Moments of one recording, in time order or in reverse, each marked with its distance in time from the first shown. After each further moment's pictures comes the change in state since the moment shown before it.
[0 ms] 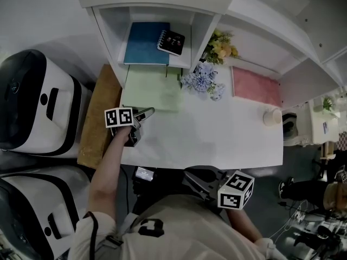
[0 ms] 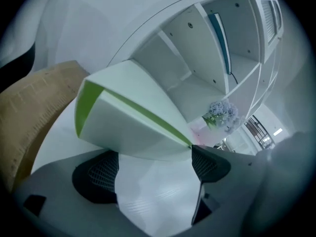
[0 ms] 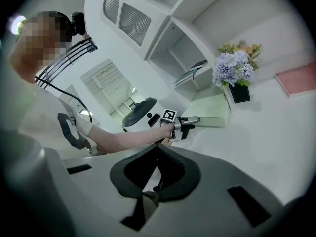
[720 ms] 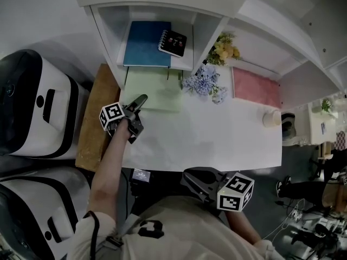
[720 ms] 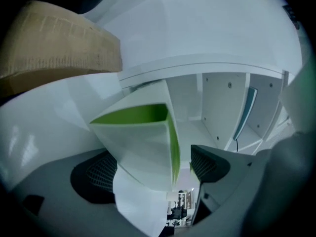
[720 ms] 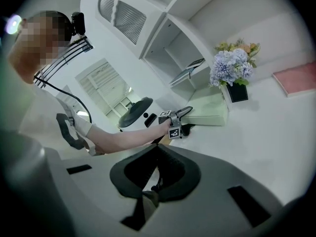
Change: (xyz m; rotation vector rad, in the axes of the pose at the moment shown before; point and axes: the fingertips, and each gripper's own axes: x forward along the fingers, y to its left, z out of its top) left arm 0.002 0.014 0.041 -0.578 -0.249 -0.190; right arm 0.011 -0.008 0.007 0.026 0.009 -0.037
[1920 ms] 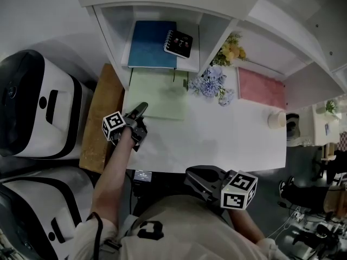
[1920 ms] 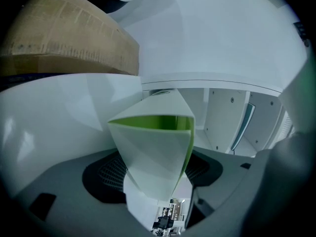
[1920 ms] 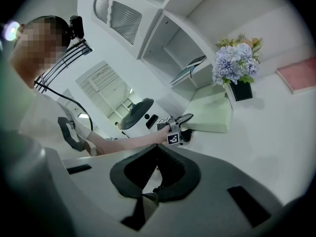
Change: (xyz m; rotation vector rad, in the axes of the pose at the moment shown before) left arm -0.024 0.019 -0.010 -0.150 -0.060 0.011; right arm 0.014 -0.001 0.012 0.026 0.000 0.035
